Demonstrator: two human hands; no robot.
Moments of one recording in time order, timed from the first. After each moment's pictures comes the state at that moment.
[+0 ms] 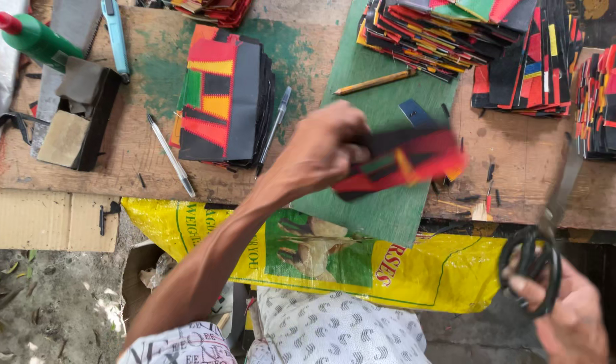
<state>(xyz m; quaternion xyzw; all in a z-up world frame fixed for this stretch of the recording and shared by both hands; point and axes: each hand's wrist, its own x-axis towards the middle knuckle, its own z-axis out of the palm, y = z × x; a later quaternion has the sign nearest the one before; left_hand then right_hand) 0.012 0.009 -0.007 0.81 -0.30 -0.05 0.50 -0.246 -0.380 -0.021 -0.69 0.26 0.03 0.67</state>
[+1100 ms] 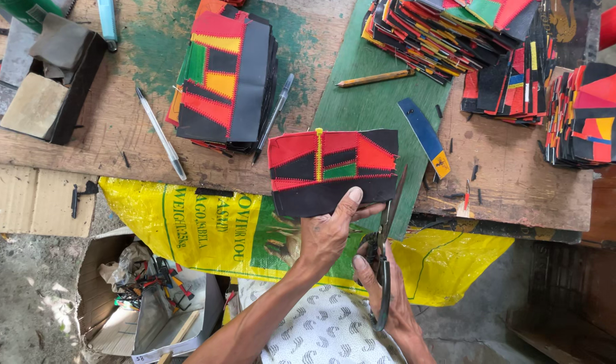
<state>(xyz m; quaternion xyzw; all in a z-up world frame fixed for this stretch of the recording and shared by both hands) -0.124 -0.031 -0.025 0.38 0.12 -0.11 0.91 -0.217 -0.158 -0.025 -0.81 0.17 0.17 0.54</state>
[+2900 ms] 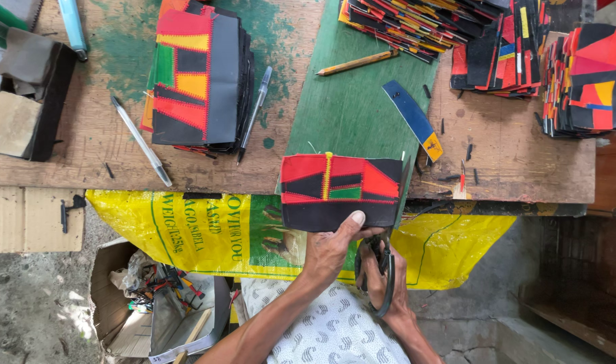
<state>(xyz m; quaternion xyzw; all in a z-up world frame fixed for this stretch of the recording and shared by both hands) -0.165 -0.047 -0.061 0.39 0.11 -0.19 0.90 -0.237 -0.171 -0.070 -0.80 0.19 0.07 0.56</state>
